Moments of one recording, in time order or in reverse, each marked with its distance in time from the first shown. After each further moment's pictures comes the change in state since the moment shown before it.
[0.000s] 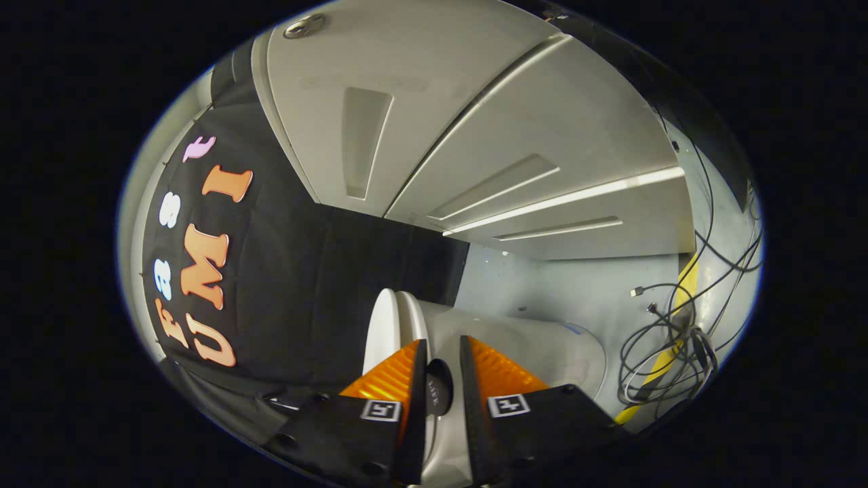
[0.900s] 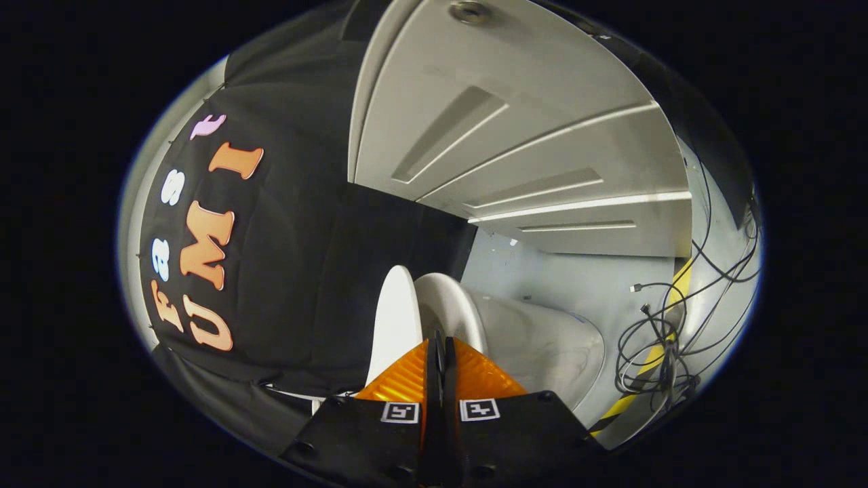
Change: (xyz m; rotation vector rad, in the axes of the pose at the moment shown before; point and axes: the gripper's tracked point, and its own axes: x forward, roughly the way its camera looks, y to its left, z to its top) arm -0.020 0.057 -0.015 -0.098 0.070 -0.048
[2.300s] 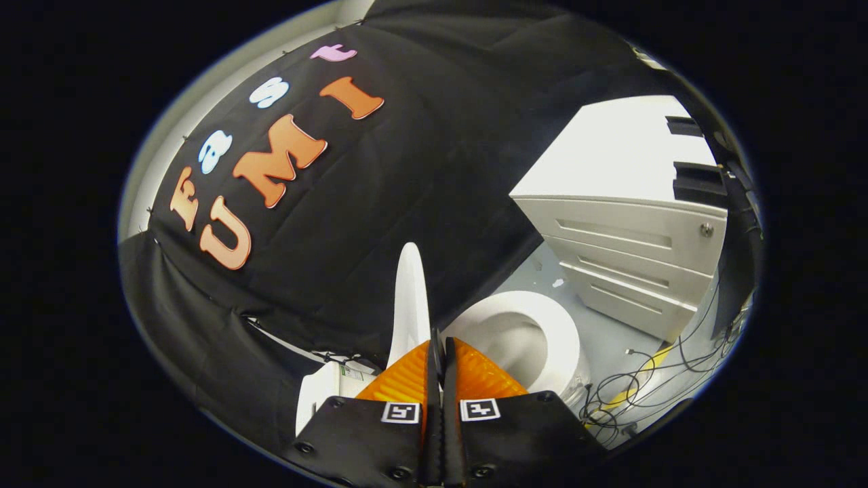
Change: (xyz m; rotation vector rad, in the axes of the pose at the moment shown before) arm -0.047 0.226 -0.018 -0.452 -0.124 0.037
